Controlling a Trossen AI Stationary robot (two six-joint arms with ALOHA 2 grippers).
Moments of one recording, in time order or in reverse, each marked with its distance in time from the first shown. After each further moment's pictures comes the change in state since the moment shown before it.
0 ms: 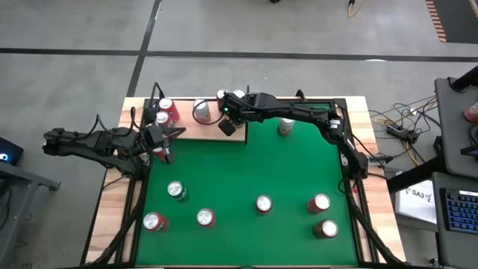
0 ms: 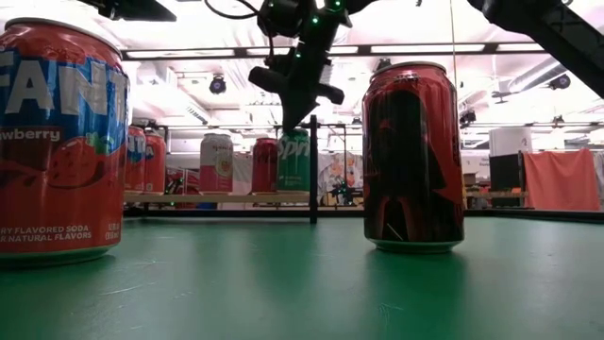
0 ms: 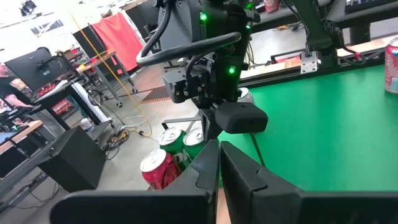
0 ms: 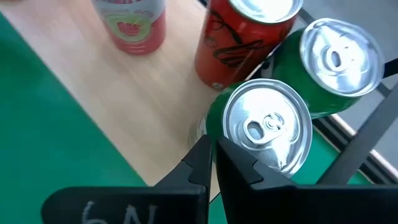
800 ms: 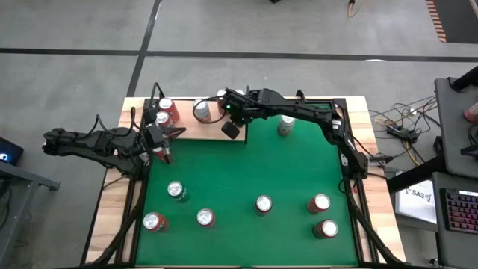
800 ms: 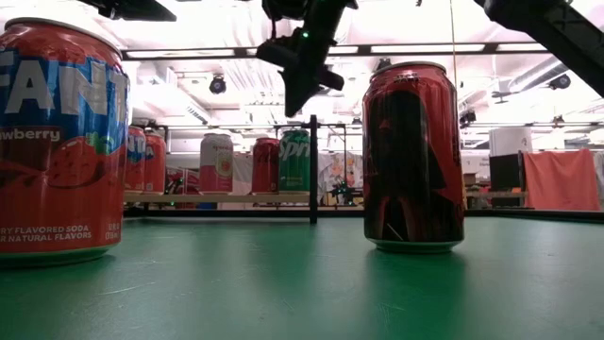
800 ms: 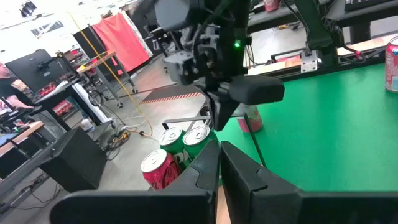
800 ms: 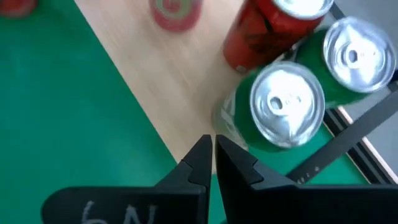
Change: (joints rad) left arm 0.000 0.000 0.000 -0.001 0.000 0.007; right arm 0.013 -0.008 0.105 -0.148 -0.123 -0.105
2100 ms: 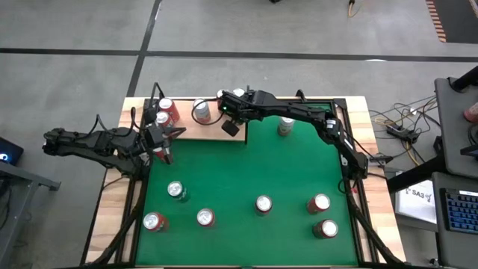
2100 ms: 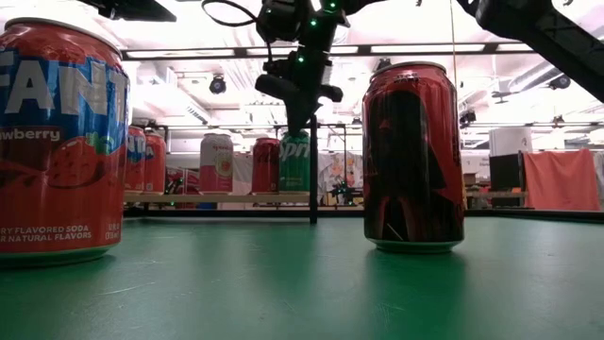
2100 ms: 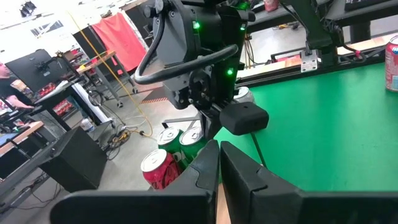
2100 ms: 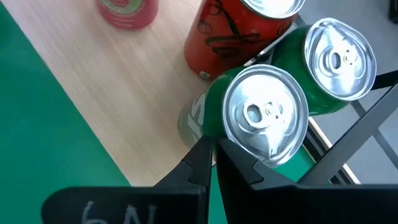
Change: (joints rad) left arm 0.000 0.000 0.000 -0.002 0.000 0.000; right arm -0.020 0.055 -0.014 0.036 0.134 -0.037
